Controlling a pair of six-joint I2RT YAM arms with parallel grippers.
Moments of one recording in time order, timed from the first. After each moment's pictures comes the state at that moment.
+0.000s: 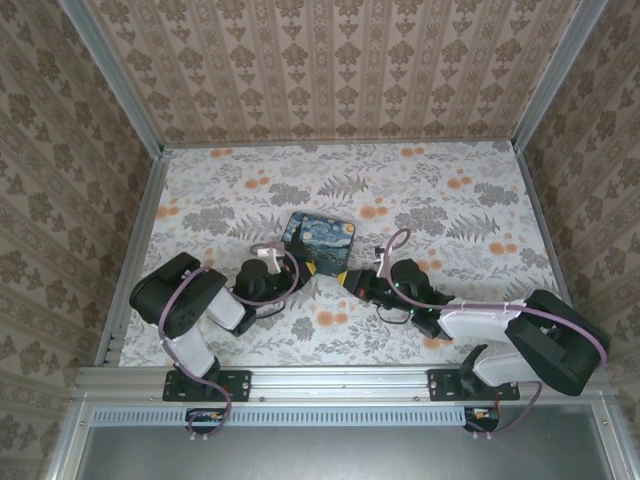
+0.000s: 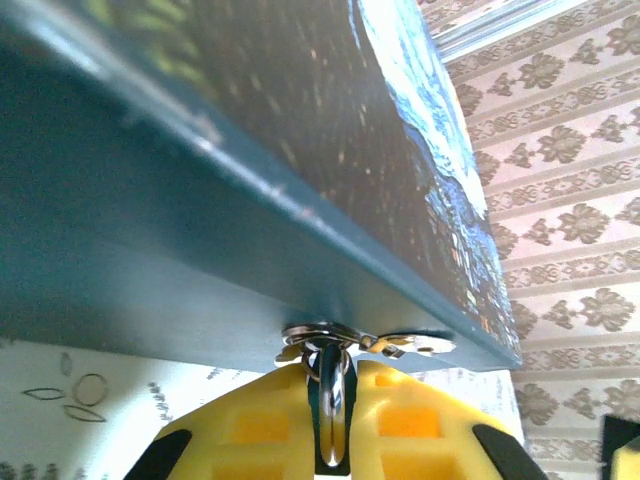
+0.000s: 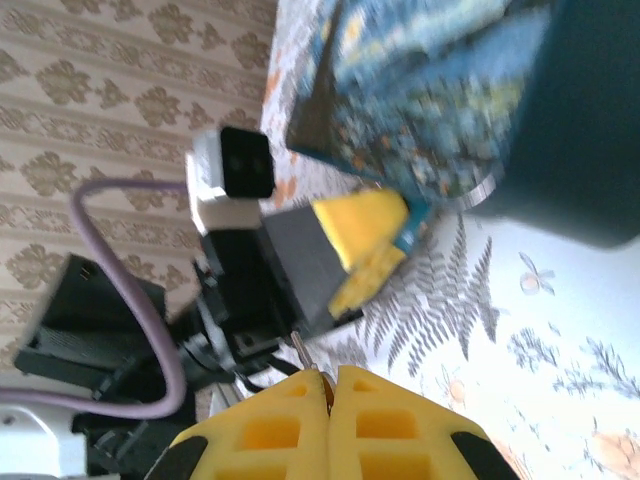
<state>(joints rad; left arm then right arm) -0.63 1.71 0.24 1.17 0.35 -1.04 0.76 1.33 0.32 0.68 -0.22 1.13</state>
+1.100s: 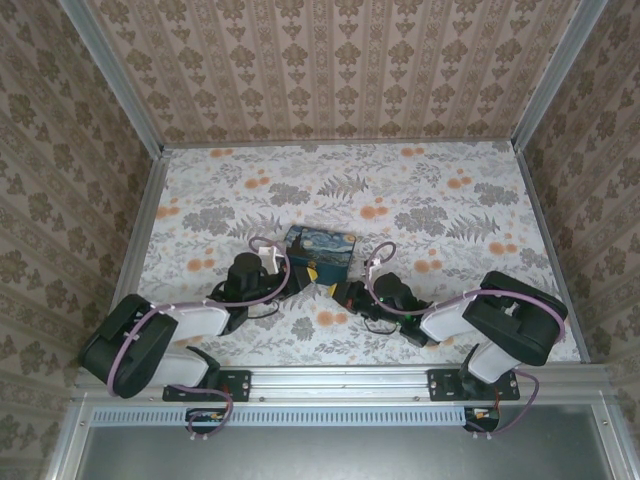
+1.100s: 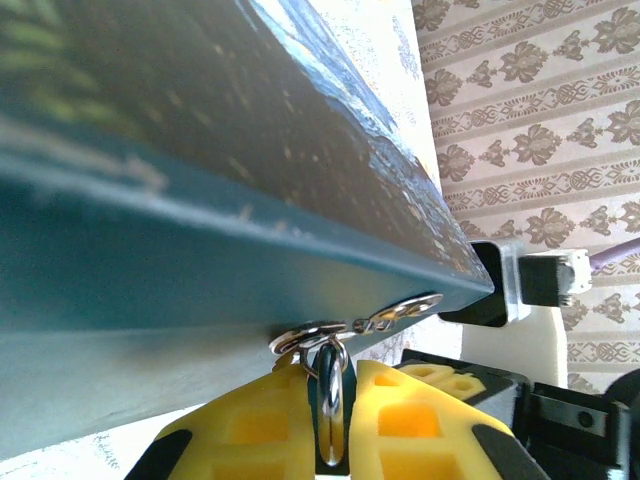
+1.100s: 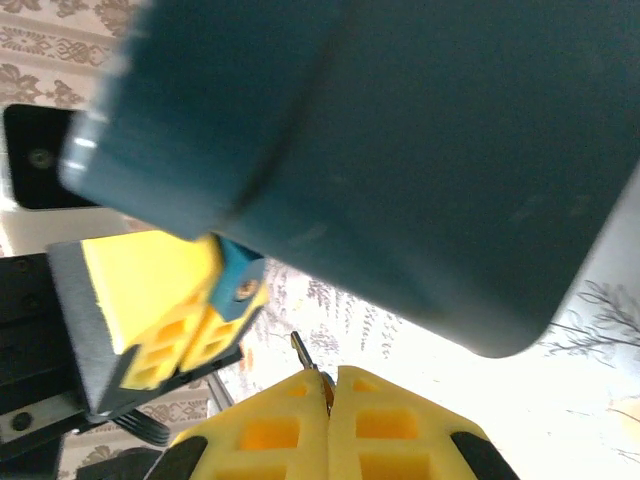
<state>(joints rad) -0.63 1.33 0.26 0.68 0.52 -1.01 0.88 1.56 0.32 0.90 -0.11 1.27</state>
